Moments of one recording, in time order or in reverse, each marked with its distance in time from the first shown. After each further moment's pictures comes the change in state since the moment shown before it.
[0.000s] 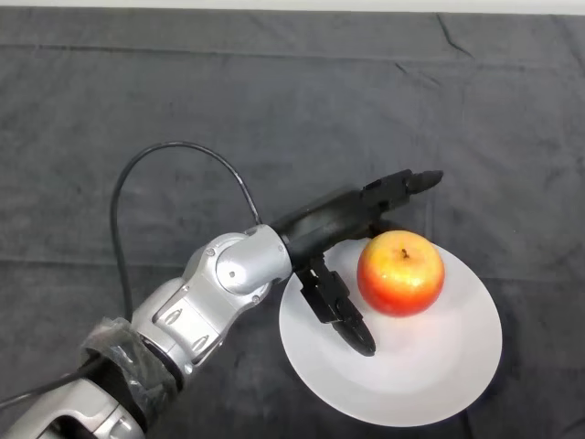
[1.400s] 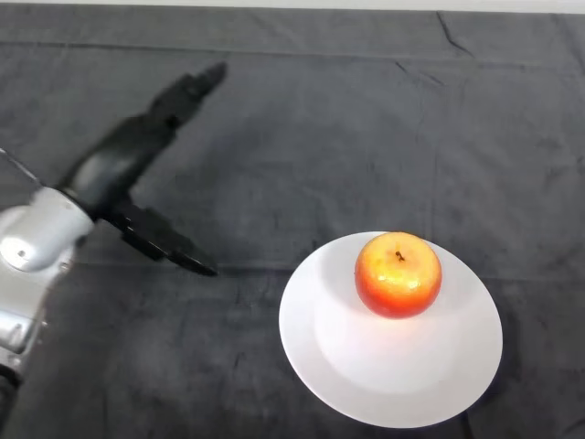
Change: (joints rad) left arm 0.159 0.243 0.482 -0.139 -0.079 -0.116 -0.015; right arm 0.001 0.001 0.000 -0.005 0.001 0.002 0.000
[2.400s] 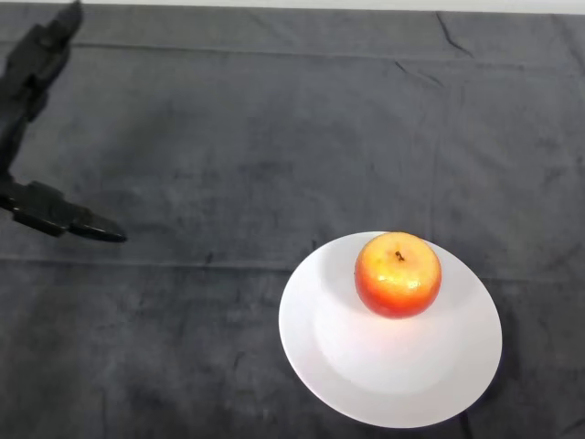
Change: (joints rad) left arm 0.070 0.080 0.278 0.170 -0.049 -0.182 0.005; right arm 0.000 0.001 0.000 0.000 0.000 0.002 0.000
